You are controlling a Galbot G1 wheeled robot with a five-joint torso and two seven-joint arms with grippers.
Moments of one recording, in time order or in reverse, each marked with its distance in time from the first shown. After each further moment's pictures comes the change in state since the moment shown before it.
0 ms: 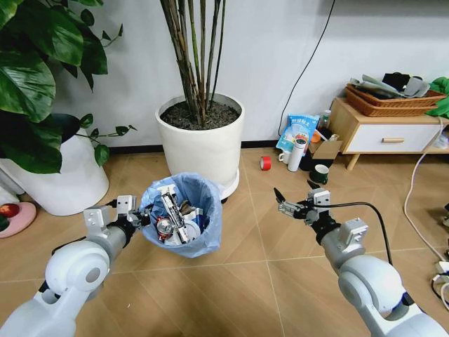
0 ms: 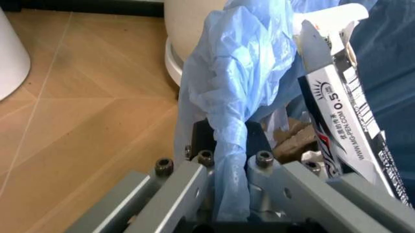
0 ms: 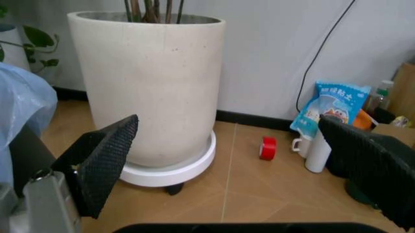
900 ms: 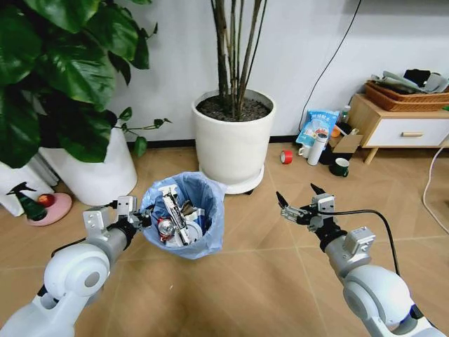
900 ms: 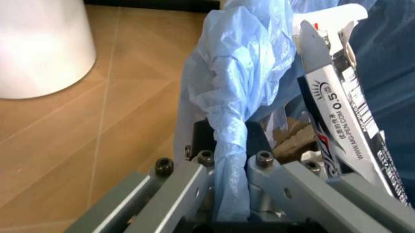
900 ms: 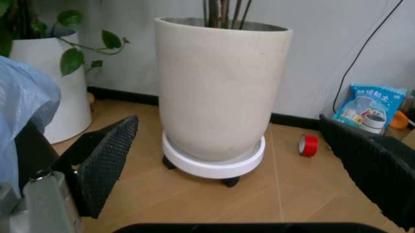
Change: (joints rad) left arm 0.026 -0.002 -0.007 -0.037 -0.006 -0.002 -0.016; right arm -0.055 0.002 0.027 0.030 -0.016 0.026 -0.015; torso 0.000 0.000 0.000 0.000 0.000
